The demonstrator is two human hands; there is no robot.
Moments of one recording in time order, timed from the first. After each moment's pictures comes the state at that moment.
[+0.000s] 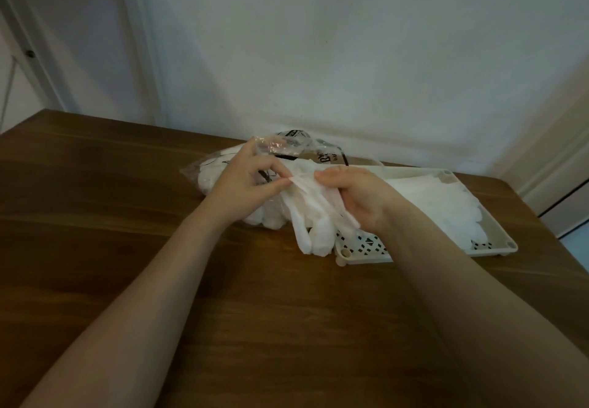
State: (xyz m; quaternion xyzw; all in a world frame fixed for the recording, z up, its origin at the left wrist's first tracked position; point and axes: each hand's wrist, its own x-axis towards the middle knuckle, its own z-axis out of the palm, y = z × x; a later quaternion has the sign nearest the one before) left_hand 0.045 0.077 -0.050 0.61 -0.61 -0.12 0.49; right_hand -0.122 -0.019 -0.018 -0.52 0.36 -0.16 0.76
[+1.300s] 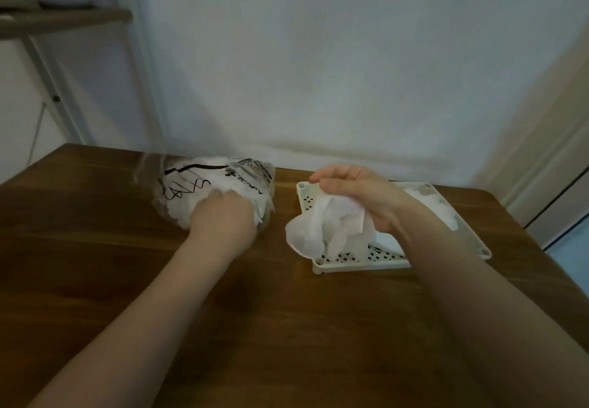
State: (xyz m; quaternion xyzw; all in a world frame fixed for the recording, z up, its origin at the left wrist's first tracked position) left_hand -0.004 0.099 -0.015 0.85 -0.52 0.03 0.03; right_hand -0.169 -0.032 0.021 -0.65 0.25 -0.14 0.71
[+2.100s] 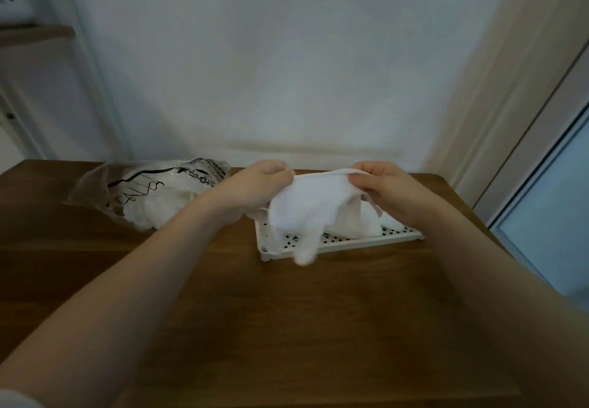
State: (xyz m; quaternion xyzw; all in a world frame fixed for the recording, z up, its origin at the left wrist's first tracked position) left_hand -0.090 0.056 0.030 0.67 -0.52 -0.35 0.39; right_hand -0.285 -0.061 0.021 -0.73 0.32 -0.23 0.56
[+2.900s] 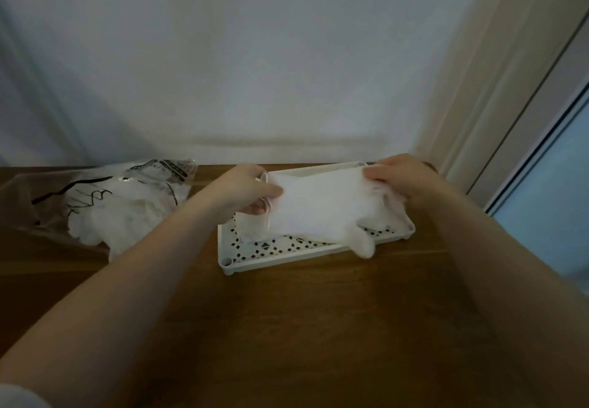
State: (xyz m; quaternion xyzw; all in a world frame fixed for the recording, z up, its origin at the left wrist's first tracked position) left_hand -0.098 -0.013 0.001 0.74 -0.43 -0.38 0.35; right_hand -0.325 -0.140 0.005 -0.69 0.54 -0.21 0.43
